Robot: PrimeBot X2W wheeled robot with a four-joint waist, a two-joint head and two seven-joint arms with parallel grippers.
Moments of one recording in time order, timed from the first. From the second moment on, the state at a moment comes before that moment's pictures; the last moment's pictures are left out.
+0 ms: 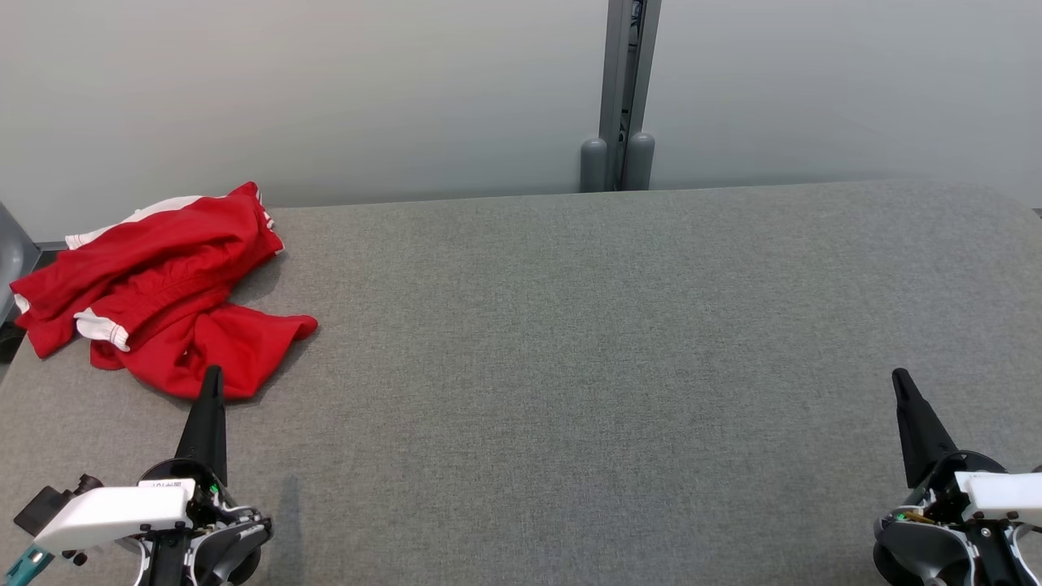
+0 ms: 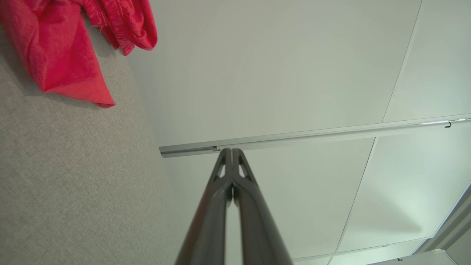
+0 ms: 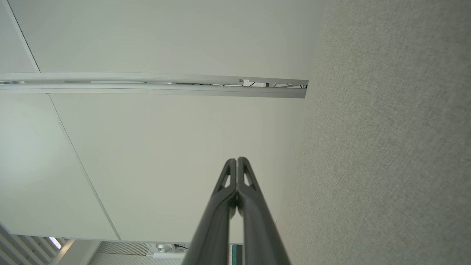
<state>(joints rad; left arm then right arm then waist) -0.10 0.05 0.11 0.25 -1.61 -0.13 0.11 -0.10 -0.05 -0.11 0.25 1.61 0.13 0.11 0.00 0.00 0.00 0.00</state>
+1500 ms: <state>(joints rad) -0.05 0.03 0.04 0.23 -1.46 -0.10 0.02 -0.05 -0.03 -0.09 0.24 1.44 0.13 0.03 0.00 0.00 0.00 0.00</state>
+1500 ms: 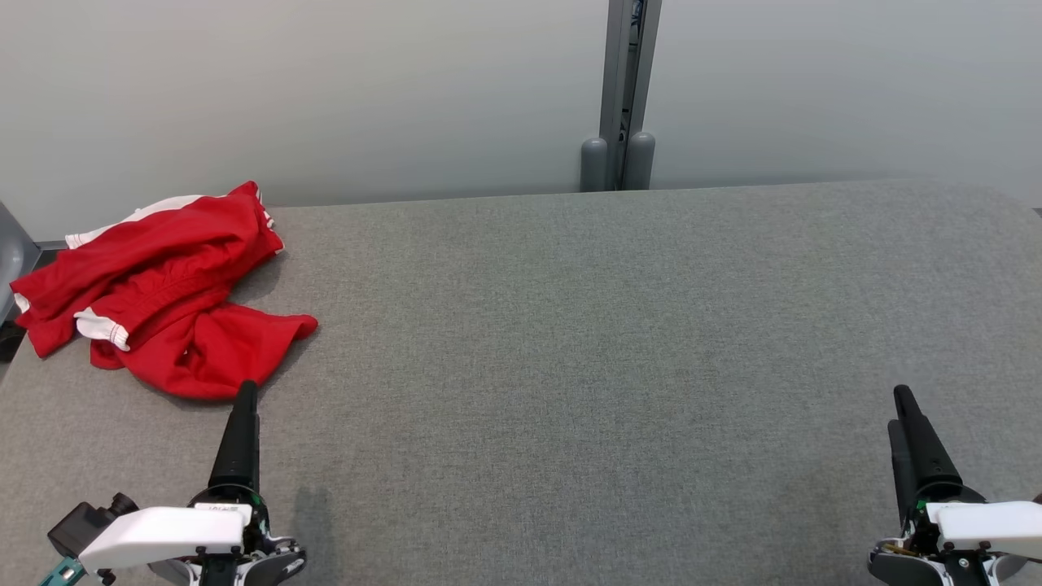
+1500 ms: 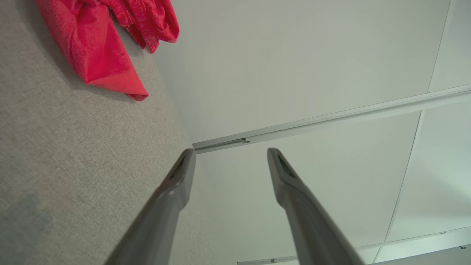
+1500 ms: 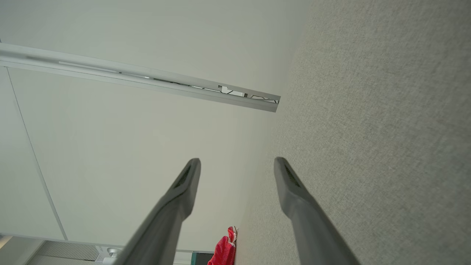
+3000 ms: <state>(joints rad) -0.04 0.04 -0.09 0.17 -0.63 0.03 -0.13 0.00 -0.04 -0.01 0.09 0.64 0.13 -0.13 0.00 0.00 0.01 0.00</state>
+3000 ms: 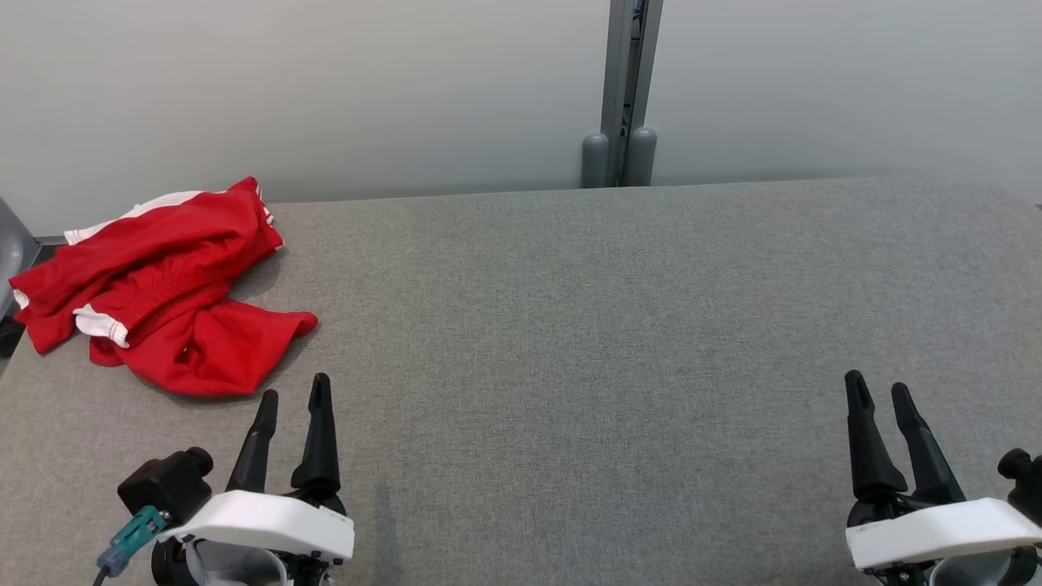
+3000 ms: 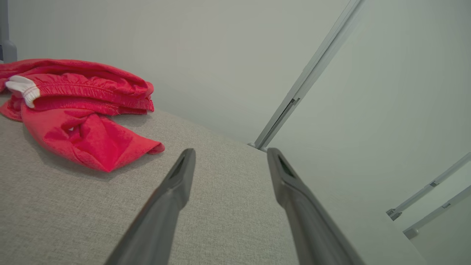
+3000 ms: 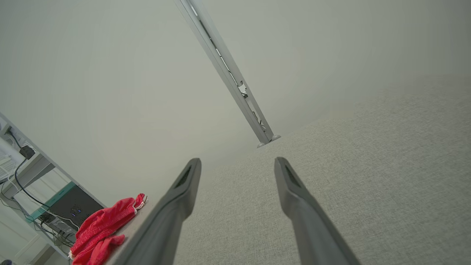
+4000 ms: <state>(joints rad) -0.04 0.04 -0.13 0.19 -0.36 0.07 -0.20 0.01 -0.04 0.02 0.06 0.34 0.13 -0.20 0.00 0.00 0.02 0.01</state>
